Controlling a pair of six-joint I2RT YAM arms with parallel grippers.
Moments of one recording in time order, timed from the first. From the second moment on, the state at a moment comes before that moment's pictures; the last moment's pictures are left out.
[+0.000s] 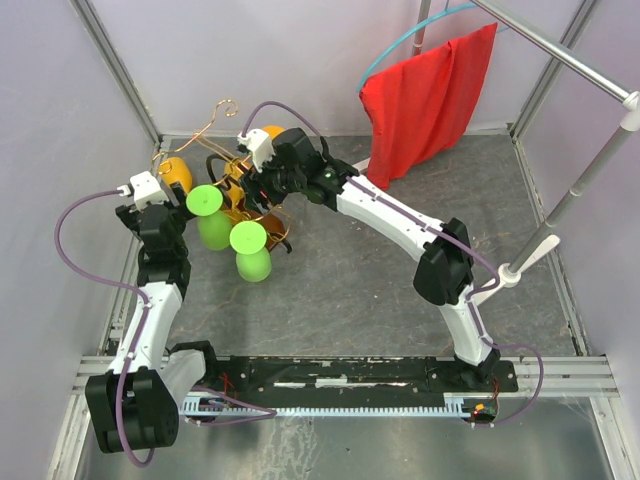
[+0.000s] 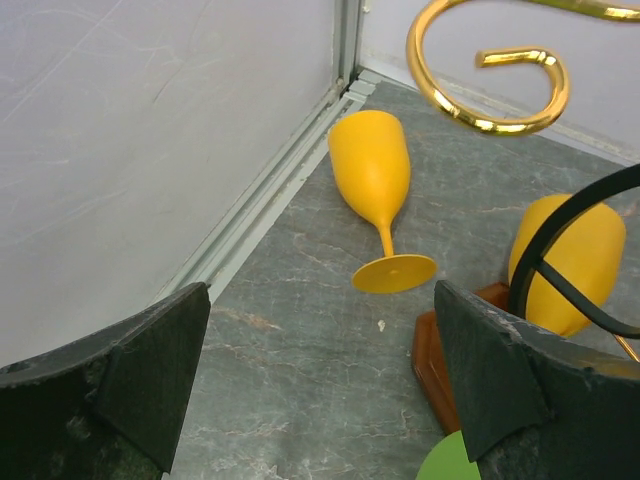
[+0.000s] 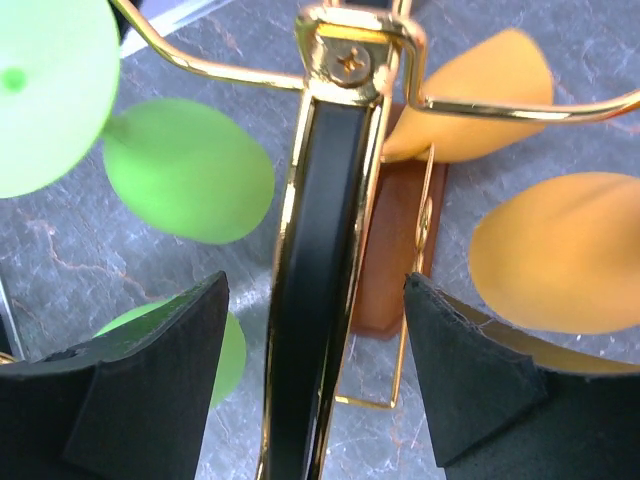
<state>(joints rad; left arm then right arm) 0.10 0.96 0.60 0.24 -0.39 -0.07 0.86 2.15 2.11 -0.47 -0.26 -0.04</state>
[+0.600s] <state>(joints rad) 0.10 0.97 0.61 0.23 -0.39 -0.08 0.87 2.21 2.22 -0.53 -0.26 -0.11</state>
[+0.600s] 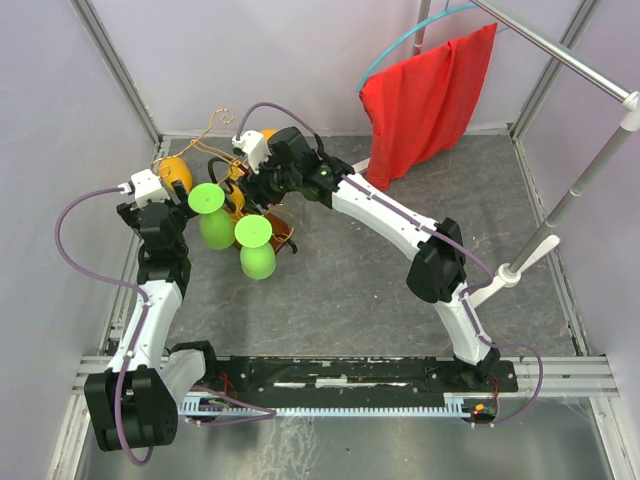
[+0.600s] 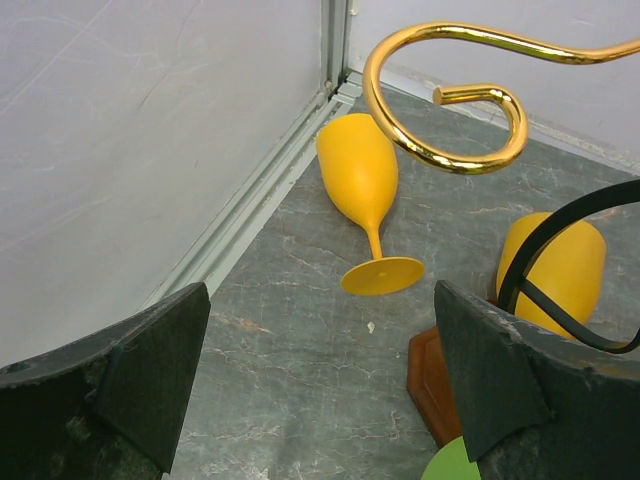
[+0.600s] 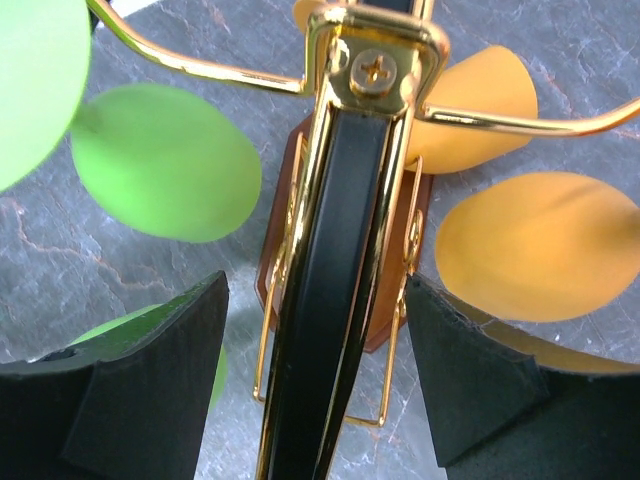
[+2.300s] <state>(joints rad) 0.10 0.90 0.63 0.16 -0.40 -0.07 0.85 1.76 1.81 -0.83 -0.01 -0.17</state>
